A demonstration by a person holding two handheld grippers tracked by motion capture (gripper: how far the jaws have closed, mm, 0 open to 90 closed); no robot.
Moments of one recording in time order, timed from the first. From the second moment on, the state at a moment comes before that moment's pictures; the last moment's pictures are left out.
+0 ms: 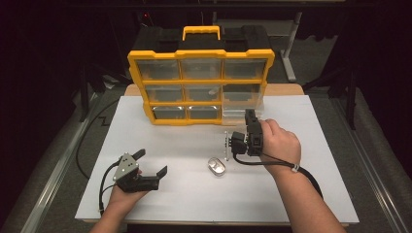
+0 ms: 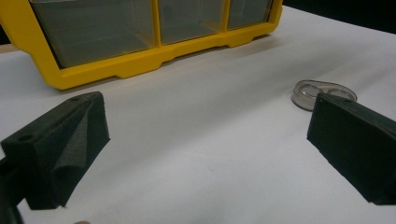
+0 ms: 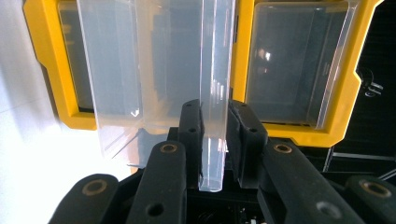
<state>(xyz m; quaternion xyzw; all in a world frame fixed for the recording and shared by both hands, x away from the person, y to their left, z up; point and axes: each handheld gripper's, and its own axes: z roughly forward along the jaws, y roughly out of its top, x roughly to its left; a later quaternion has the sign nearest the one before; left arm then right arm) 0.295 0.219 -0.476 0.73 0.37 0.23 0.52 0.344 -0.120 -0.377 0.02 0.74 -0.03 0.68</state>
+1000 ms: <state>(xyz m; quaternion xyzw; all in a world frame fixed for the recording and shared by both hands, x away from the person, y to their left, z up) 0.294 0.220 -0.474 0.73 0.37 0.23 0.53 0.320 -0.135 -0.388 0.03 0.76 -0.01 0.65</state>
